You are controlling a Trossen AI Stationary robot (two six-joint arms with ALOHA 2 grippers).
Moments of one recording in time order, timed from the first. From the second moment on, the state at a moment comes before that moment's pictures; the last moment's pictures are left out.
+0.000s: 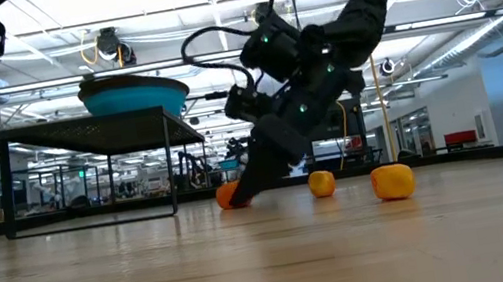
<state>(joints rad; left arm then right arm) 0.04 0.01 0.50 -0.41 0.03 -0.20 -0.11 2.03 1.05 0.26 -0.15 -0.06</state>
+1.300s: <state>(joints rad) 0.04 0.01 0.50 -0.38 -0.01 -0.35 -0.08 1.89 1.05 0.29 -0.10 -0.01</state>
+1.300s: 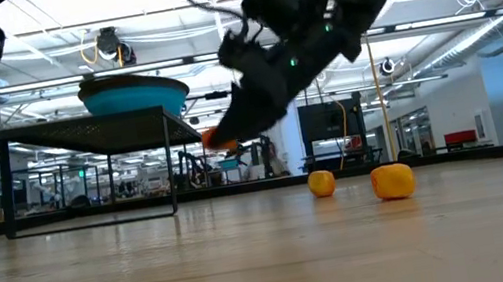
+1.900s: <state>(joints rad) 0.04 0.35 0.50 -0.03 0.08 -0.45 -0.08 1.57 1.05 0.28 -0.10 -0.02</state>
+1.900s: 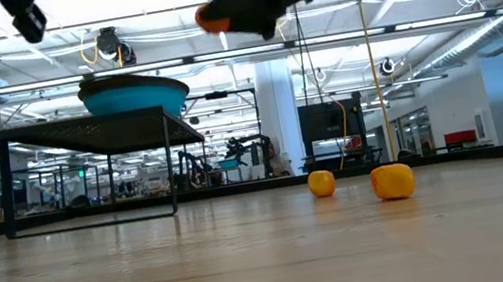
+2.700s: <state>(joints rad) -0.10 0.87 0.58 0.41 0.00 -0.69 -0.04 1.48 1.05 0.25 -0.19 -0.12</state>
